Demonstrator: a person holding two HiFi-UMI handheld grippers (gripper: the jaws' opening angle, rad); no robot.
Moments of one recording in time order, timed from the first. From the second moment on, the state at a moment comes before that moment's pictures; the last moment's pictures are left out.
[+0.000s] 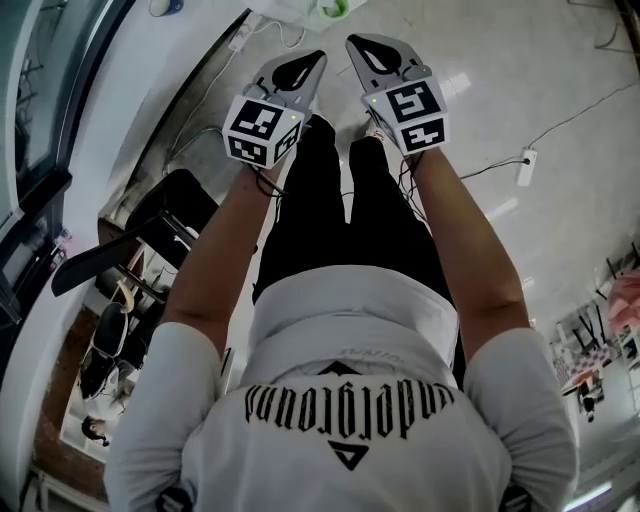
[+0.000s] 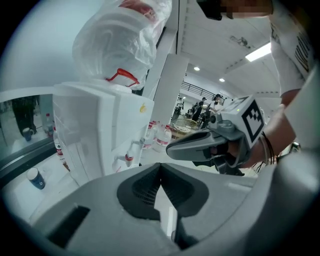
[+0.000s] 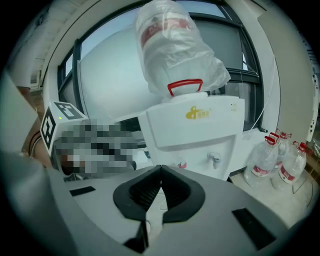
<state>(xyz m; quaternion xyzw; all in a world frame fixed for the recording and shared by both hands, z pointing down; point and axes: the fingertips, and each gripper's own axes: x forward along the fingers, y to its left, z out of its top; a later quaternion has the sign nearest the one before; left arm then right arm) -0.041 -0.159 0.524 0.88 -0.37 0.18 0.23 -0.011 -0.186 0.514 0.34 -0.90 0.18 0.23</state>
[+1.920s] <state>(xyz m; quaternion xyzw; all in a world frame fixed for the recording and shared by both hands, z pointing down) -0.012 -0.046 0.167 0.91 -0.39 0.06 0.11 0.106 -0.071 0.166 0.29 -0.95 0.06 0.13</state>
